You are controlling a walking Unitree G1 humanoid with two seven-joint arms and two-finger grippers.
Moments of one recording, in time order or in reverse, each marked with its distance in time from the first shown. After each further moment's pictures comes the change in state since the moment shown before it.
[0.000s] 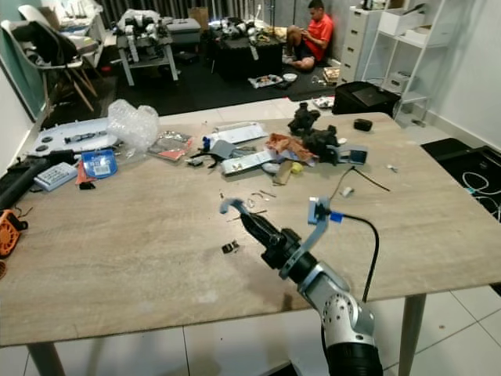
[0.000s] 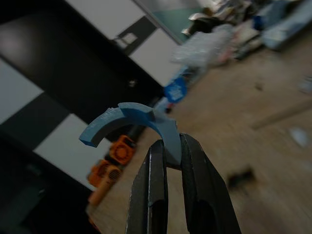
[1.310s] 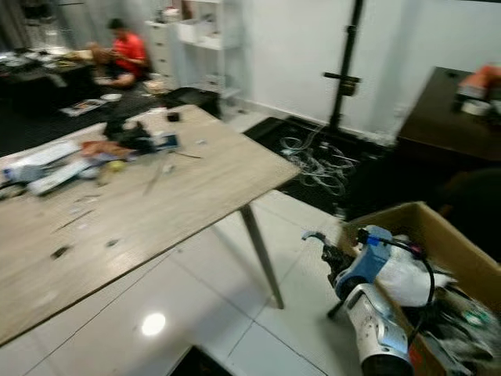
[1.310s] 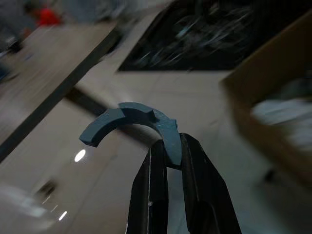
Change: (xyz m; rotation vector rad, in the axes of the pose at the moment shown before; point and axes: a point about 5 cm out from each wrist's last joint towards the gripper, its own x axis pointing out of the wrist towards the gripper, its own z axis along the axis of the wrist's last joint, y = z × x) left arm 0.003 -0.021 0.025 0.018 -0.049 -0.061; right arm -0.073 -0.083 0.039 -0.342 -0.072 -0.780
